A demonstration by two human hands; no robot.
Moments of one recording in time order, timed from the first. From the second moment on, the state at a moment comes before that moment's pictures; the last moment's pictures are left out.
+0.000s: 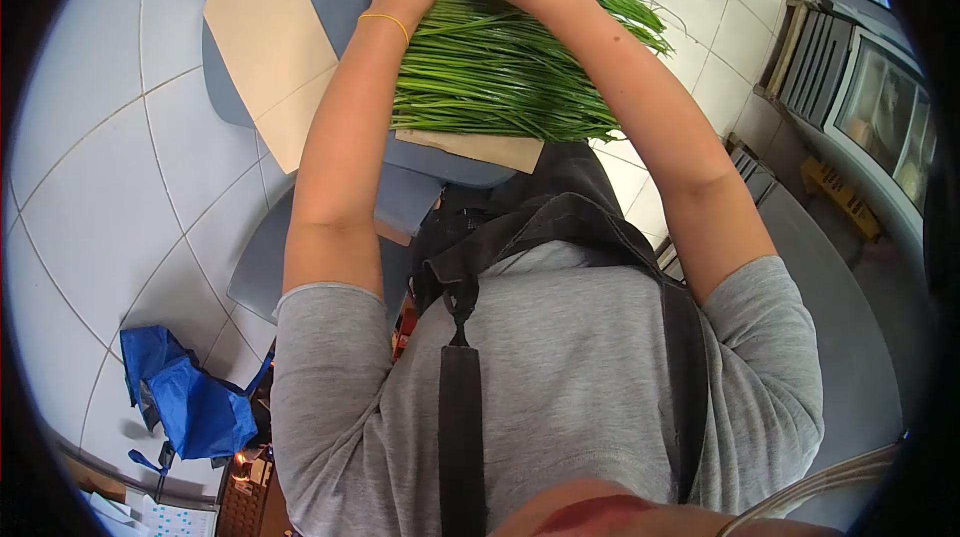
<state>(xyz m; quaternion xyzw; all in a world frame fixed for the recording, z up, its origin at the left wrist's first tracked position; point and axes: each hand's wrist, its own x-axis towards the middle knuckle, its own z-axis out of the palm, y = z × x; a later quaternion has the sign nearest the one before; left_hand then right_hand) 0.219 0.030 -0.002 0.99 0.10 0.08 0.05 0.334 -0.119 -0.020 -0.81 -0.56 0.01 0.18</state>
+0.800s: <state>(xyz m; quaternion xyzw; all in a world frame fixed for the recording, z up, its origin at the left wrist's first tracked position) 0.223 0.049 -0.006 0.99 0.05 0.05 0.10 0.365 -0.276 -0.019 -0.84 -0.29 0.09 0.45</state>
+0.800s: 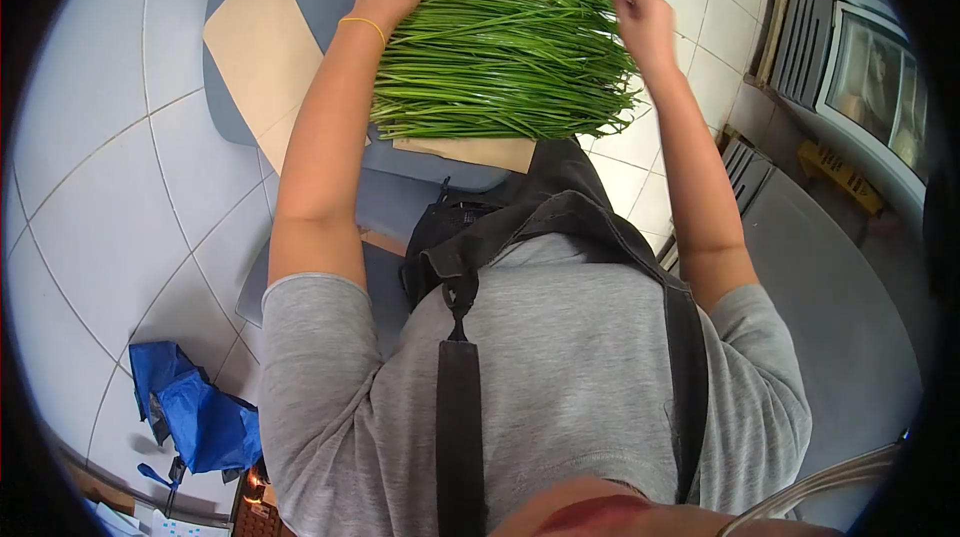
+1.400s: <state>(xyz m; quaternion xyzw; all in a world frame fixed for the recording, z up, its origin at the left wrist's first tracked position) 0.237 0.050 0.003 0.95 0.16 -0.10 0.23 0.351 -0.161 -0.040 -0.72 -0.64 0.01 0.29</state>
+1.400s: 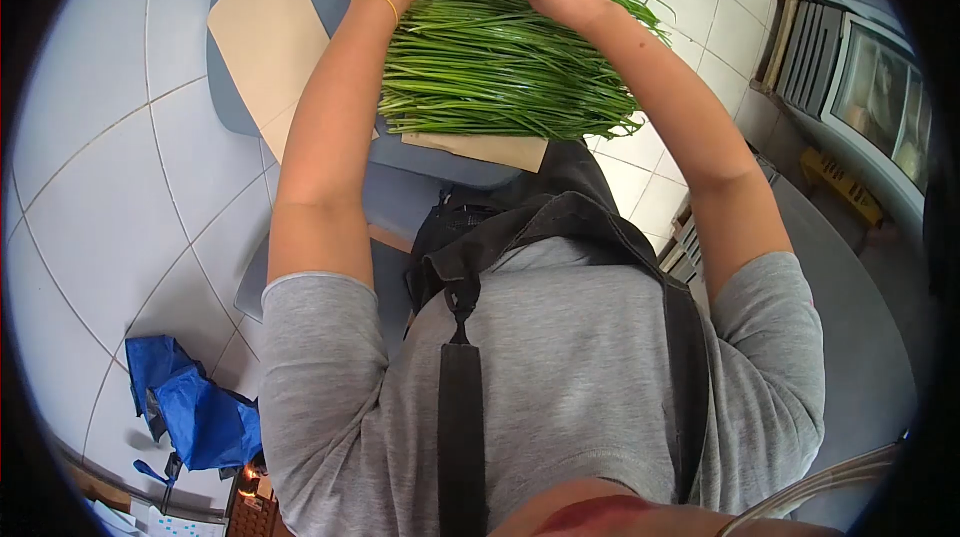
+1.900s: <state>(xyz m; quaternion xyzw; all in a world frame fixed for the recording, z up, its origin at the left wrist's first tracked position) 0.238 0.063 -0.005 0.94 0.11 -0.08 0.30 0.341 -0.128 -0.045 -0.75 -0.55 0.04 0.38</state>
